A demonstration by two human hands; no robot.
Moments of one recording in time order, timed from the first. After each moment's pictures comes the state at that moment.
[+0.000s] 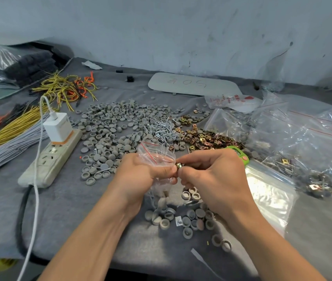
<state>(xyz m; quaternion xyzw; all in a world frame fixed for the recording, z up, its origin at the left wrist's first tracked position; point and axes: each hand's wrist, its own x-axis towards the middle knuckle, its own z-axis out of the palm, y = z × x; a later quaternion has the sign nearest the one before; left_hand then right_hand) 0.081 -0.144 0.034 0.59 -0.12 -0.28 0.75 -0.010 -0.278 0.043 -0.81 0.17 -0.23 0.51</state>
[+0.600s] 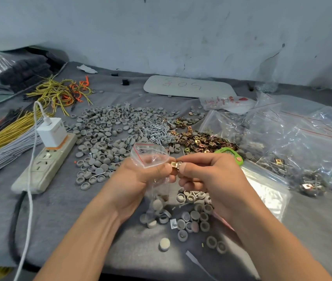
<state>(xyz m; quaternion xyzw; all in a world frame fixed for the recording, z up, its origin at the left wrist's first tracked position) 0.091 -0.143 0.026 0.55 -0.17 -0.33 0.75 -0.009 -0.293 0.043 -0.64 0.18 -0.14 0.73</state>
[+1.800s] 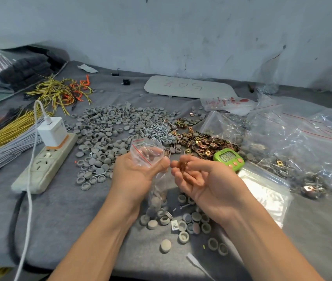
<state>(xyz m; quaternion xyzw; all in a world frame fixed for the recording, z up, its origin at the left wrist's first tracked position) 0.088 -0.155 0.019 0.63 -0.13 -0.14 0.75 0.001 -0.293 0.034 -0.37 0.21 -0.06 0.90</state>
